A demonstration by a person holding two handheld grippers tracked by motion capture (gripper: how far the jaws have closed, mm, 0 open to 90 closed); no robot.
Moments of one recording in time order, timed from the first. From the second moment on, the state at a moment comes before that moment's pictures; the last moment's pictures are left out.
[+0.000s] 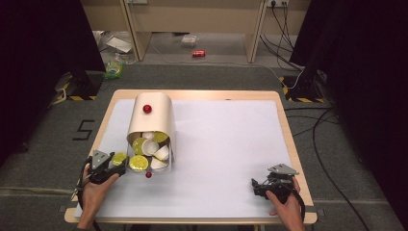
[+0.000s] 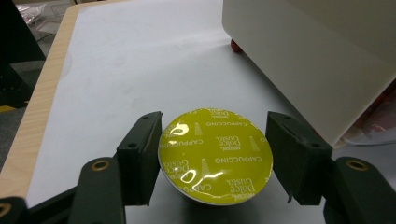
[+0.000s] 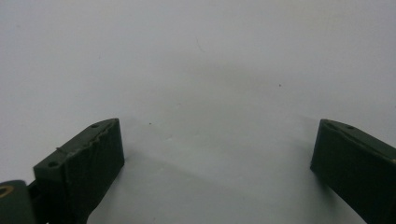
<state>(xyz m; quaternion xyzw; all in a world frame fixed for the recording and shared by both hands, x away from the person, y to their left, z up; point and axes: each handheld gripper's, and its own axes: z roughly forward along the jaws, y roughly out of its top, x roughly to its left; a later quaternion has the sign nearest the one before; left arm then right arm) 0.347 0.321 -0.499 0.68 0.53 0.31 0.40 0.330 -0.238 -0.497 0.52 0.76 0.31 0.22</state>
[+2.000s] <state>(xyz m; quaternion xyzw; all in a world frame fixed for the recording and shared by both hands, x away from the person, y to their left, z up) 0.318 0.325 -0.480 0.67 0.52 0.29 0.44 0.330 -0.238 -0.497 0.52 0.76 0.31 0.22</state>
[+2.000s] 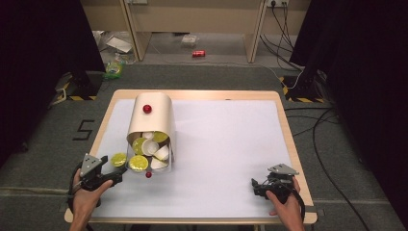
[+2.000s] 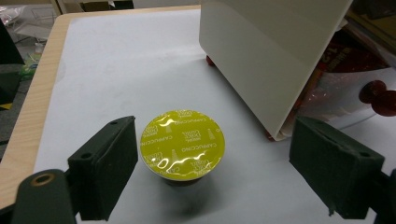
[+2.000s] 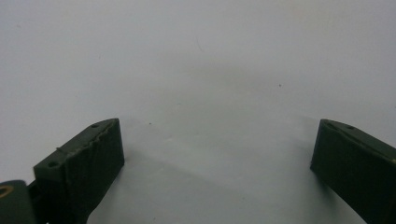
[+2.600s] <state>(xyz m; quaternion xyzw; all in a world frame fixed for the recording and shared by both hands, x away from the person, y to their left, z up) 0.292 0.329 -0.480 0.66 0.51 0.30 0.45 0.330 -0.238 -0.497 0.52 0.76 0.31 0.22</state>
